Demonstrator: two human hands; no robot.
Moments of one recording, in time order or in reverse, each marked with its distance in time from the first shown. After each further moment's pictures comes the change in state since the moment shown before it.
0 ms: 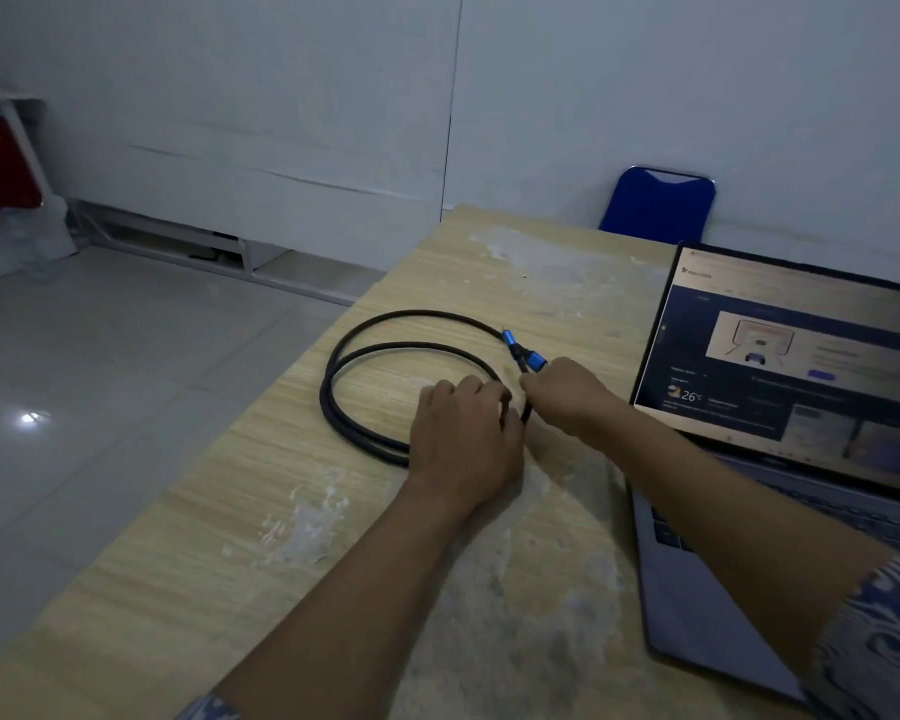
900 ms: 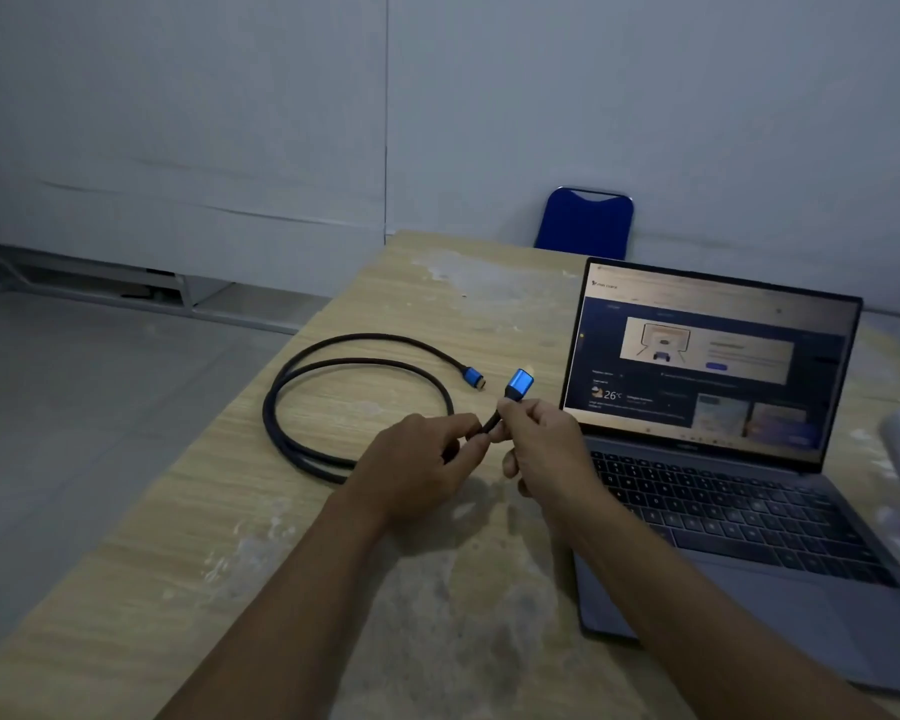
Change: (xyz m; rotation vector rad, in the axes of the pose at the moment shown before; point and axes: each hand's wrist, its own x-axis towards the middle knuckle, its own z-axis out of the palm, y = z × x) left_hand -0.004 -0.001 -0.025 -0.397 -0.248 0.288; right_hand -0.108 0.027 -0.007 0.854 0.163 -0.073
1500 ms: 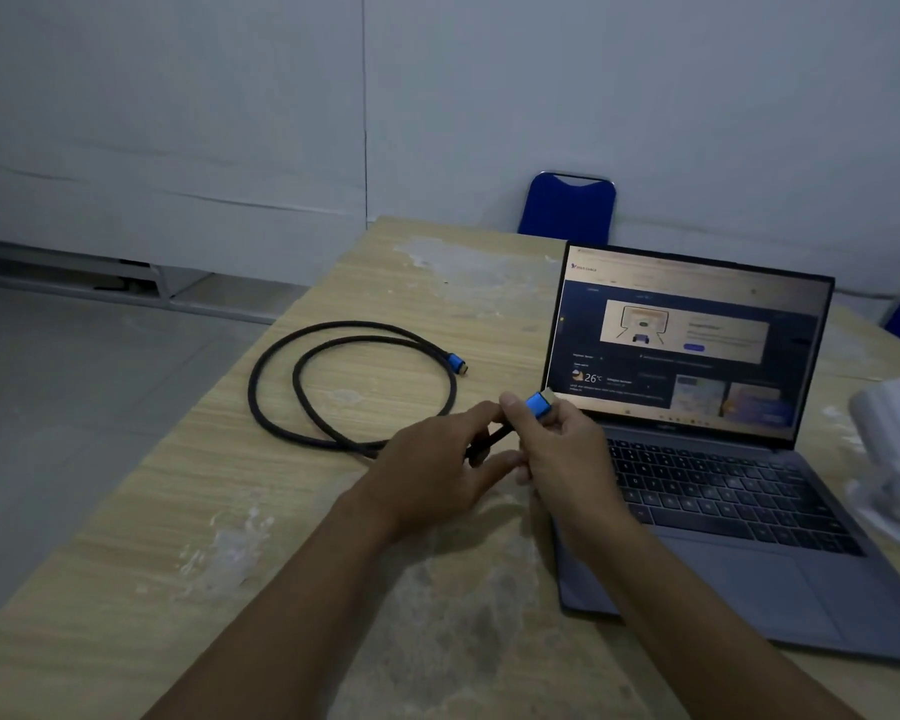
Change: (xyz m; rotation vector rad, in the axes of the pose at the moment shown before) left_hand 0.001 0.022 0.021 0.020 -0.039 0.116; right_hand -0.023 0.011 -0.027 0.006 0.141 -0.087
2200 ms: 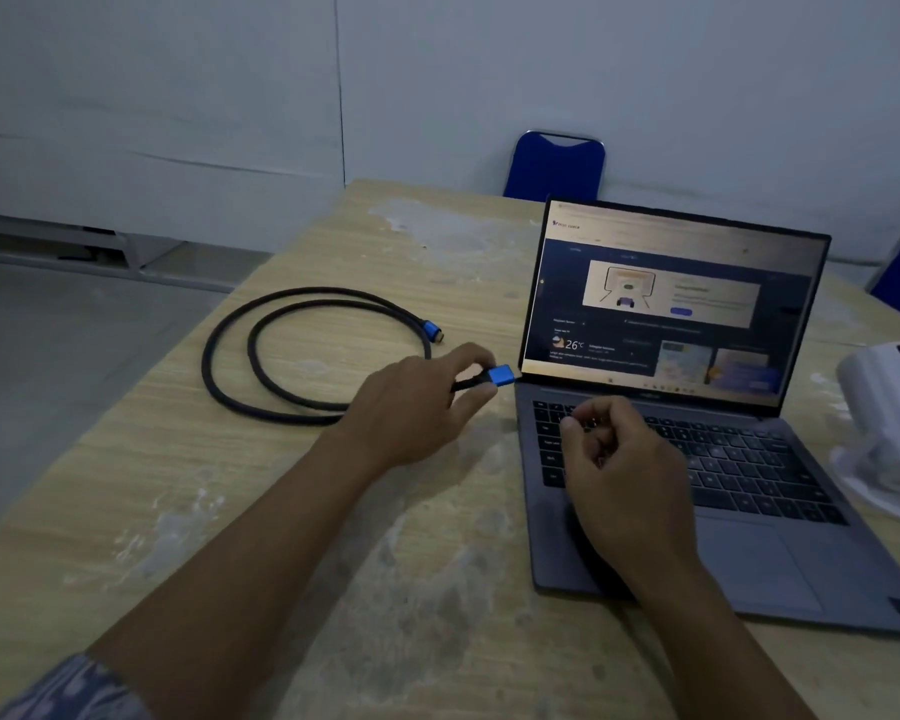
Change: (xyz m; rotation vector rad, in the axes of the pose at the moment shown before) left_hand 0.033 -0.002 0.003 0.164 0.028 -0.072; right_hand -0.020 0.030 -0.068 -0.671 0.213 -0.412
